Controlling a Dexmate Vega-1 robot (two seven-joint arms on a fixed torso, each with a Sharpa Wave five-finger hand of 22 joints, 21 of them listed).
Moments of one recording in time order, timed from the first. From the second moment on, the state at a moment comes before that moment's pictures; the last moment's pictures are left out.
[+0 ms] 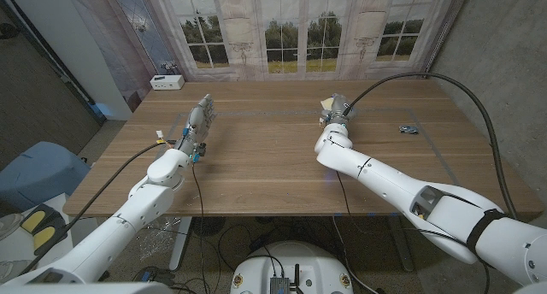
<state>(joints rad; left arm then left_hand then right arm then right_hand) 1.00 0.63 0.30 -1.49 -0.62 -0.30 0.05 0.06 0.06 0.46 0.09 0.22 -0.17 -0.10 0.18 0.17 -0.17 -0.06 0.20 0.18 -0.17 -0.03 0.17 0.17 -0.11 -0.02 0.21 0.18 -0.47 -0.29 -0.92 -1.34 -0.22 -0.97 -0.64 0.96 0.09 0.30 -0.14 0.19 0.28 -0.13 0.20 0.18 0.27 -0.06 0.21 0.19 0.33 -0.04 0.25 0.20 0.57 -0.02 0.23 0.18</state>
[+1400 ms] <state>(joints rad) 0.99 0.63 0.30 -1.50 -0.61 -0.28 0.07 0.06 0.07 0.46 0.09 0.22 -0.17 -0.11 0.18 0.17 -0.17 -0.06 0.20 0.18 -0.17 -0.03 0.17 0.17 -0.11 -0.02 0.21 0.18 -0.38 -0.19 -0.94 -1.07 -0.16 -0.93 -0.60 1.00 0.13 0.27 -0.15 0.19 0.51 -0.20 0.25 0.18 0.39 -0.10 0.22 0.19 0.38 -0.04 0.25 0.20 0.59 -0.04 0.22 0.18</state>
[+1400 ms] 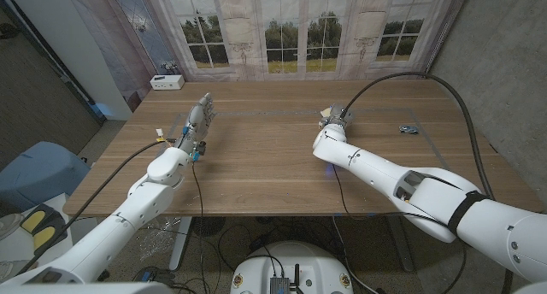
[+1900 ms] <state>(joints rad) 0.97 0.62 0.31 -1.48 -0.61 -0.28 0.06 0.06 0.07 0.46 0.09 0.22 -0.17 -0.11 0.18 0.17 -0.17 -0.06 0.20 0.18 -0.17 -0.03 0.17 0.17 -0.11 -0.02 0.21 0.18 -0.37 -0.17 -0.92 -1.02 -0.14 -0.91 -0.63 1.17 0.13 0.28 -0.18 0.19 0.66 -0.17 0.24 0.18 0.54 -0.12 0.23 0.19 0.60 -0.05 0.31 0.19 0.77 -0.07 0.28 0.18</state>
